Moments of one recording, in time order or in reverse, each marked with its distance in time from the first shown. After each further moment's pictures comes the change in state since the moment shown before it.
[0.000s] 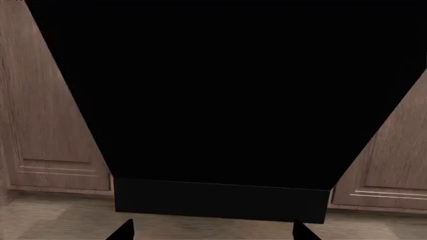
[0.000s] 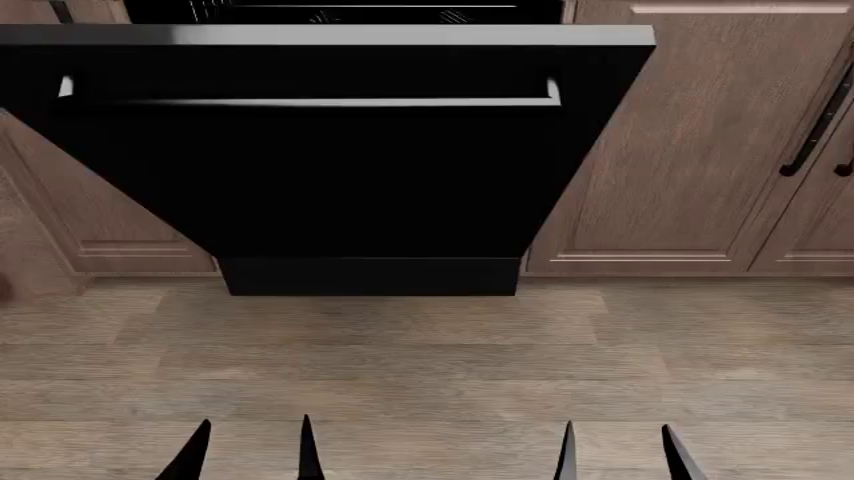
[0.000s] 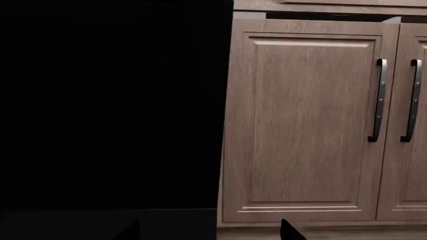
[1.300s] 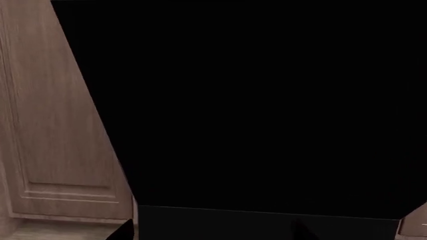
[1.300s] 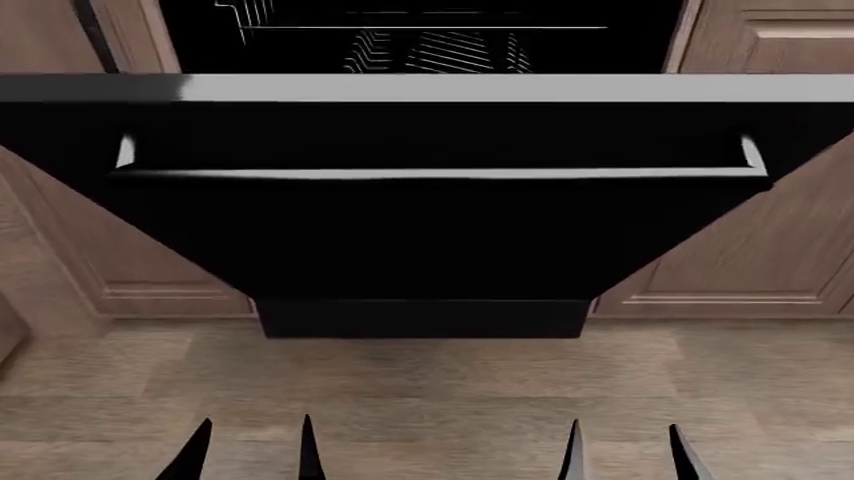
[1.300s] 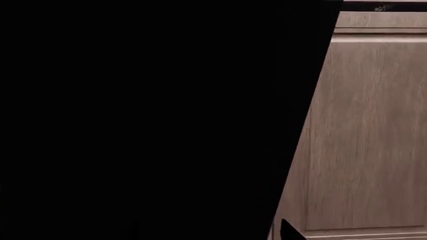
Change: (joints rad) left arm -0.007 -0.015 0.017 -0.001 -0.005 0.004 -0.018; right arm -0.002 0.017 -0.010 -0.001 0.016 -0.040 0.023
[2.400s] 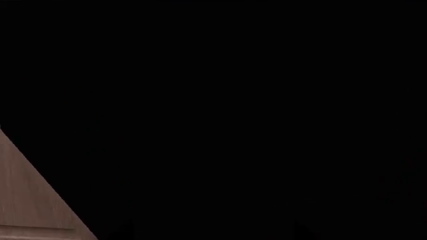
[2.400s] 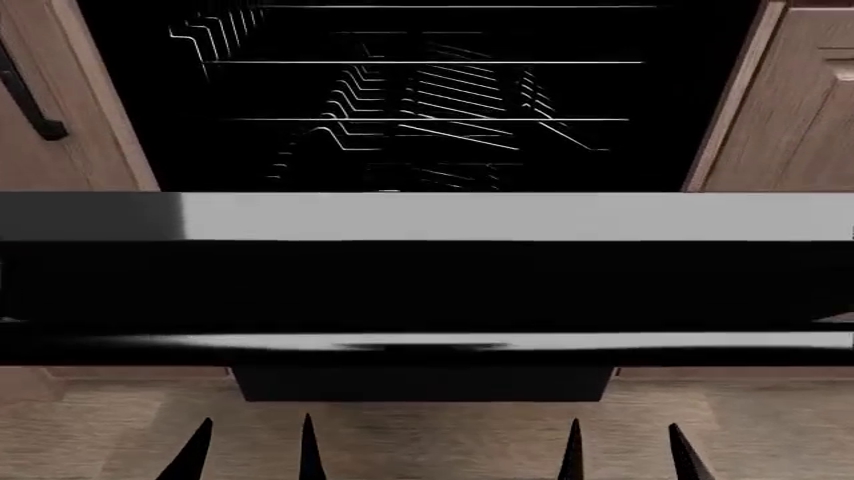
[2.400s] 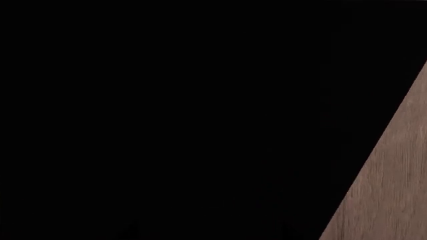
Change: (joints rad) left arm -0.005 -0.013 0.014 0.001 -0.003 0.004 -0.014; right arm 0.006 0.014 -0.013 0.001 -0.001 0.001 0.017
